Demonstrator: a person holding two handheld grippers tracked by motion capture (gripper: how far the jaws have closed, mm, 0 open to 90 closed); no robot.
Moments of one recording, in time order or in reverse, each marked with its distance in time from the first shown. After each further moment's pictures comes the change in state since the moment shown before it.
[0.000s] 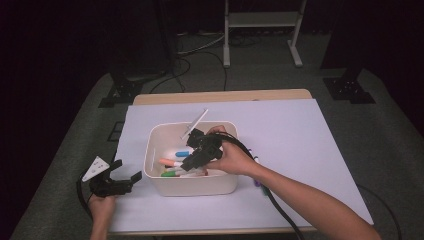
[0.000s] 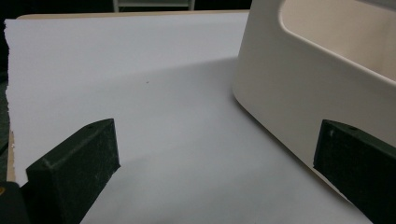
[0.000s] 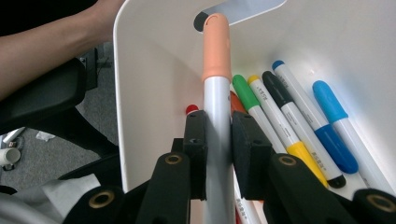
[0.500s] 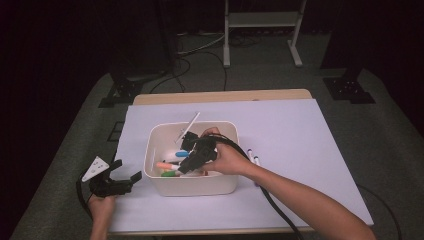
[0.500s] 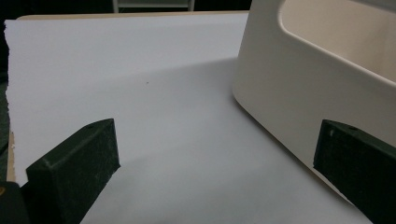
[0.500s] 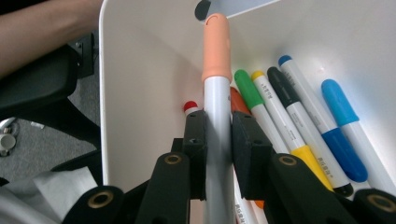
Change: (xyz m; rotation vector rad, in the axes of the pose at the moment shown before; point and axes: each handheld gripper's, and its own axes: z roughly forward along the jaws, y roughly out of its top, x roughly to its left) left arm 0.000 0.000 0.000 -0.001 -0.002 0.000; right arm 0.001 0.005 0.016 0.067 -0.005 -0.028
